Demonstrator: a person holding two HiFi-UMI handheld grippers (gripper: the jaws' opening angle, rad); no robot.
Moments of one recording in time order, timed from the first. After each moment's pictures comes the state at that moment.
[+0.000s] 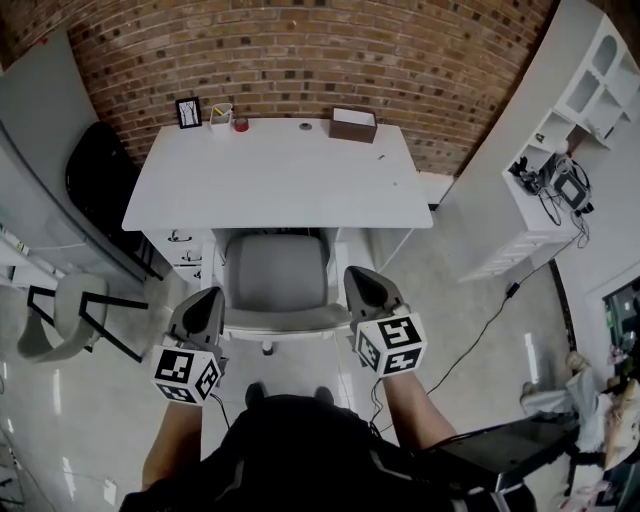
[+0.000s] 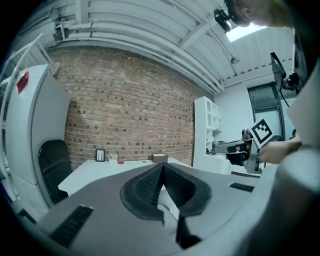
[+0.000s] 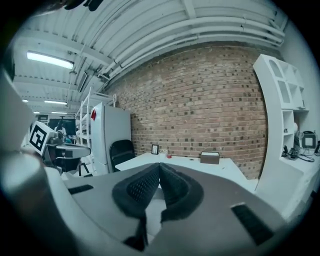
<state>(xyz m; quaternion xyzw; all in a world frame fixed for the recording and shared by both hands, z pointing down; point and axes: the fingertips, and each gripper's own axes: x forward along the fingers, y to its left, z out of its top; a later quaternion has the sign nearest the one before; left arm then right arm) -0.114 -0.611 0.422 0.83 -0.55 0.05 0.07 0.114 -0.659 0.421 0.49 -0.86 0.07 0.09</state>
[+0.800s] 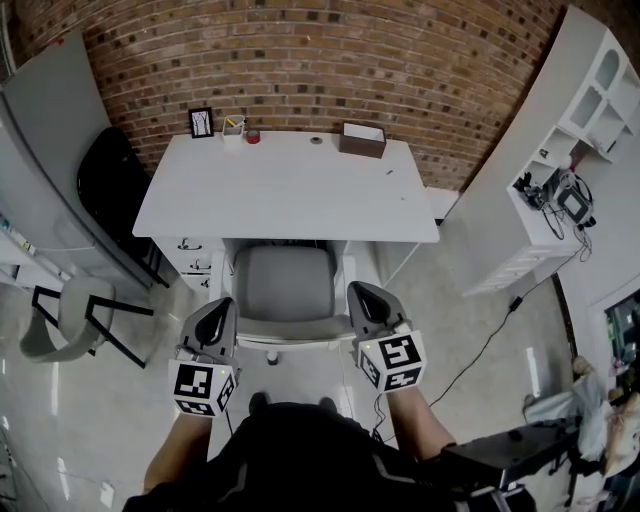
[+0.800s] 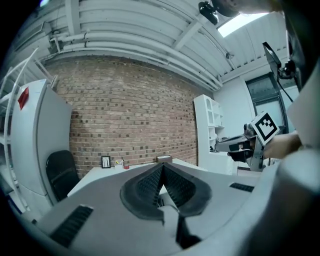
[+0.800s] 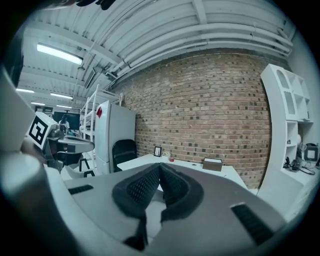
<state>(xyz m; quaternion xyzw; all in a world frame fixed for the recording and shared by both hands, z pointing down) -0.119 -0.599 0.407 0.82 -0.56 0.07 0.02 0.090 -0.645 0.408 0.49 -0.87 0.03 0.10</state>
